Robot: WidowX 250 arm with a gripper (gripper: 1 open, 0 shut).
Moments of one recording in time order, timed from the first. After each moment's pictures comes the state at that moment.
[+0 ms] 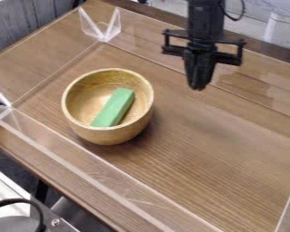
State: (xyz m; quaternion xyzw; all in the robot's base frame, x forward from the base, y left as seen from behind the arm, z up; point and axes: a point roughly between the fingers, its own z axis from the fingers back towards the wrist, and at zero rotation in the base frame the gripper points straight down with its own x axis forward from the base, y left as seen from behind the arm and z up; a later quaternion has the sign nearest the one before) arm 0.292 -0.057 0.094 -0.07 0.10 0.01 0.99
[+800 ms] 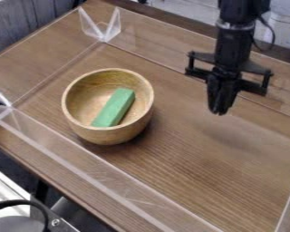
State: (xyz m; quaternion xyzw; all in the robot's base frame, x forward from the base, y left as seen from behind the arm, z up) arm 0.289 -0.060 0.074 -0.05 0.10 0.02 0.99
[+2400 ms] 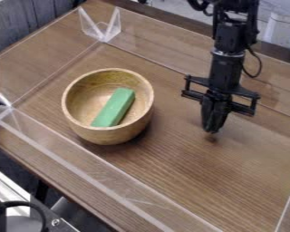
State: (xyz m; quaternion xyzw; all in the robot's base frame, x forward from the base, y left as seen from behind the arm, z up) arm 0.297 -0.054 0.032 -0.06 0.16 0.01 0.98
